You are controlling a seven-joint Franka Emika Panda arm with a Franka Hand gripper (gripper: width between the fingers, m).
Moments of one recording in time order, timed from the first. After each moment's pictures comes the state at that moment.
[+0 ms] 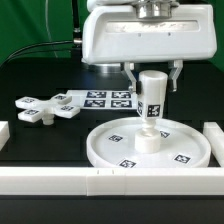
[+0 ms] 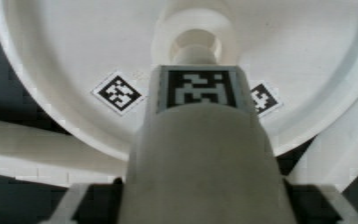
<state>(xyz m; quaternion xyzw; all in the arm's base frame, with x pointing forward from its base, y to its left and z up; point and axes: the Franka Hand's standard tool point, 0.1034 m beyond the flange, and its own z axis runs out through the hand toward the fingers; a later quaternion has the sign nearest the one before) 0.569 0.034 0.100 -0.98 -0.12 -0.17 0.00</state>
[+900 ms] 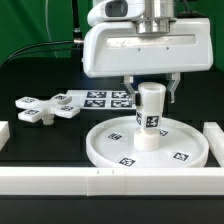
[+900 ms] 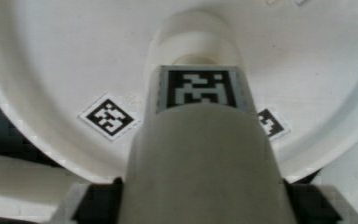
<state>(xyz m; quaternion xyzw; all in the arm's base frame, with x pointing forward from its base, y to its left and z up) 0.562 0.035 0.079 -0.98 -0.13 -0.16 0.00</state>
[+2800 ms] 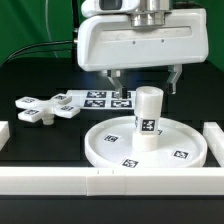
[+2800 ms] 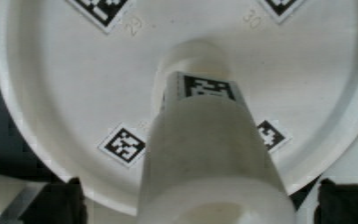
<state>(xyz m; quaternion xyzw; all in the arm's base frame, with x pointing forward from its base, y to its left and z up) 0.559 0.031 0.096 -0.99 -0.14 -0.06 0.02</state>
